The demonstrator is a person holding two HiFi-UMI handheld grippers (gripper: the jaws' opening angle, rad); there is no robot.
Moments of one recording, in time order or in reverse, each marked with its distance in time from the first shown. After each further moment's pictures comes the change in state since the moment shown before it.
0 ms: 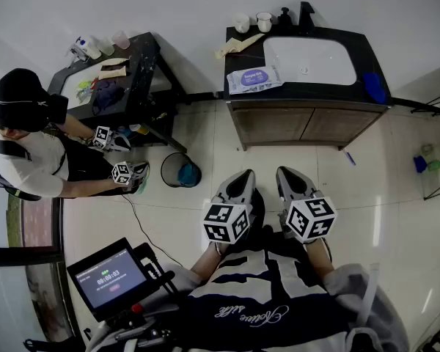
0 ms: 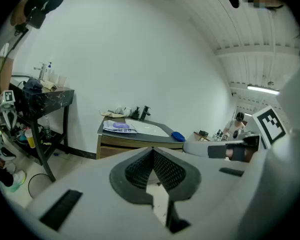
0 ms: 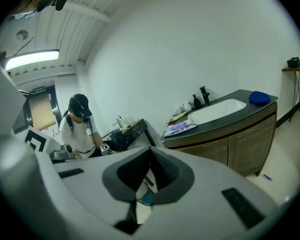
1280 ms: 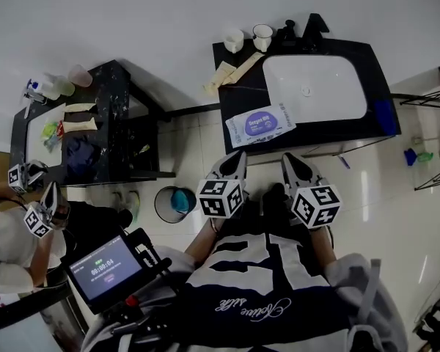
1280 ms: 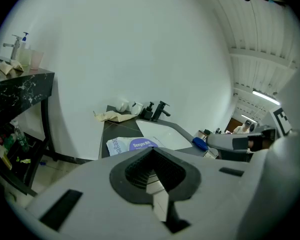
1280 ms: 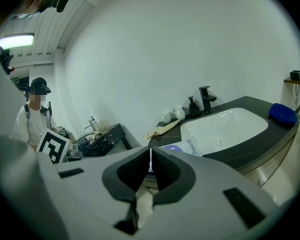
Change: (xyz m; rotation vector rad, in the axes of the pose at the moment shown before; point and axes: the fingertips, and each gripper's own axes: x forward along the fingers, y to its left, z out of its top) left arm 0.223 0.192 0.098 -0.050 0.155 -0.082; right arm 0.228 -0.092 0.107 0.005 0.034 -0.175
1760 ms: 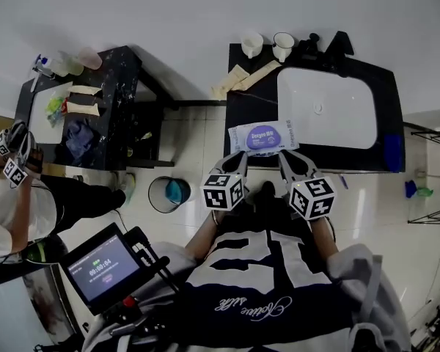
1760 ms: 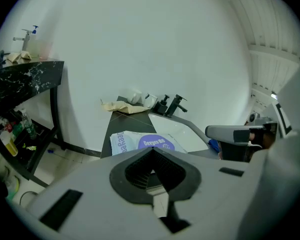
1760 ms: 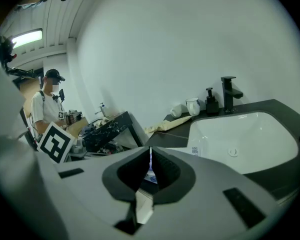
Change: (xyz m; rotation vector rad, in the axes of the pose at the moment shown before) left arm 0.073 0.033 -0.021 -0.094 0.057 0.161; right arm 0.082 -0.050 0.002 -0.129 0.150 0.194
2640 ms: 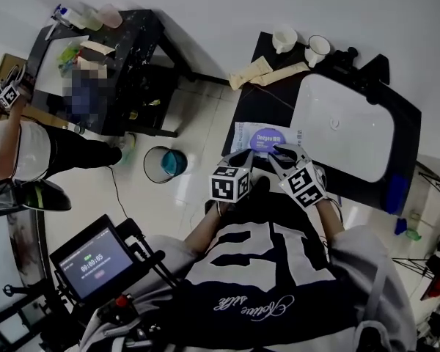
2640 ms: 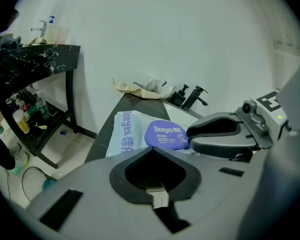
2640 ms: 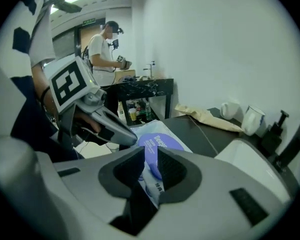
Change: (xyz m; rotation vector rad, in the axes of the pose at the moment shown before) left arm 0.024 0.011 -0.024 -0.163 0.087 0.131; right arm 0.063 0.012 -0.038 -0.685 0.357 0.379
